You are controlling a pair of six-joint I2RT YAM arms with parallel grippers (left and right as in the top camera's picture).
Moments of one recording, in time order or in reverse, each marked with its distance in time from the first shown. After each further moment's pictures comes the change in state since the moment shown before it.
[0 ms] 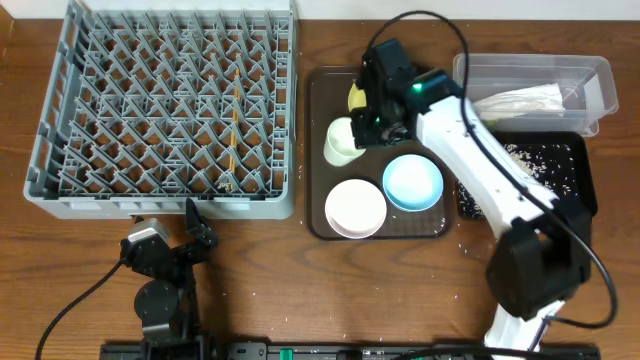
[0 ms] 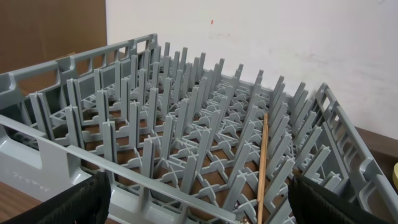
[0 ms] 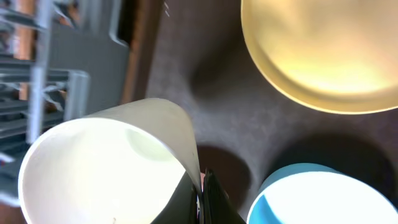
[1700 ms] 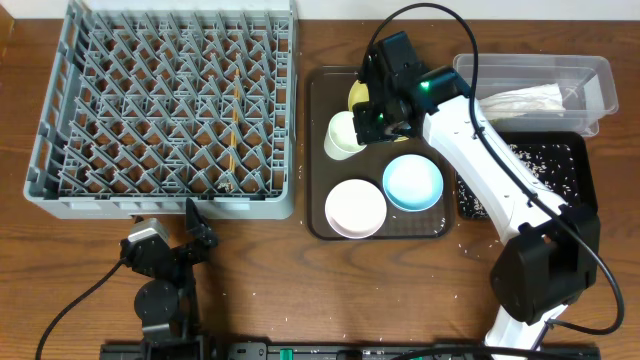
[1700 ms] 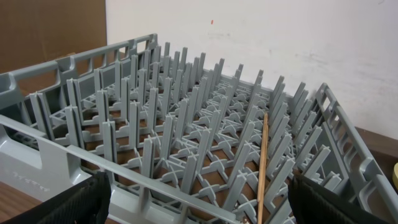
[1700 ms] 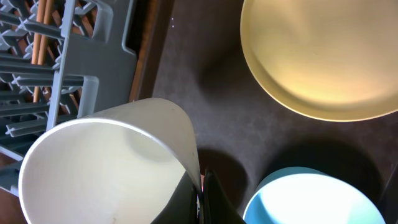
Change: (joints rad) left arm 0.000 0.000 0.000 0.000 0.000 0.000; right arm -0.008 -0.018 0.010 0.000 0.000 -0.023
